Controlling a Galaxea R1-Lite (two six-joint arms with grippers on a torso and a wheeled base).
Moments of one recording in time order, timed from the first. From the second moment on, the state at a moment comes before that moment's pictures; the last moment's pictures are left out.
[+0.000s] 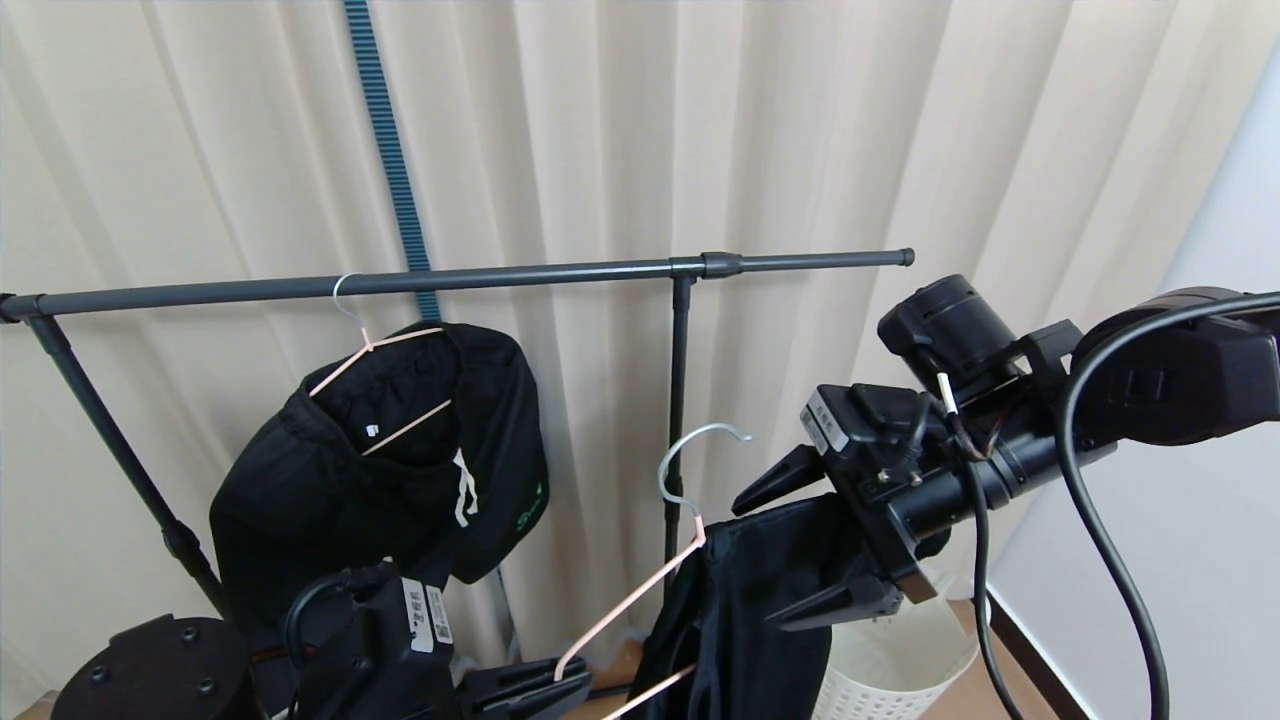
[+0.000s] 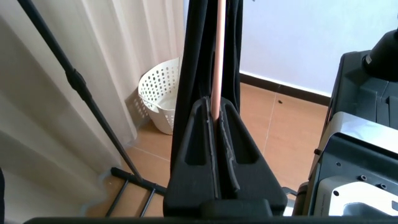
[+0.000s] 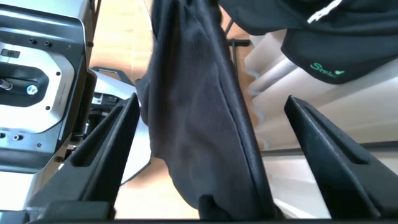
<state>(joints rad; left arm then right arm) -0.73 1.73 0.00 -1.51 -0.32 0.07 0.48 1.84 -1.30 0.51 0.78 -0.97</state>
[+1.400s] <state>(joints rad) -0.53 1.82 -0.05 -1.57 -0.31 -0.05 0.45 1.81 -1.30 0.37 0.61 -0.91</state>
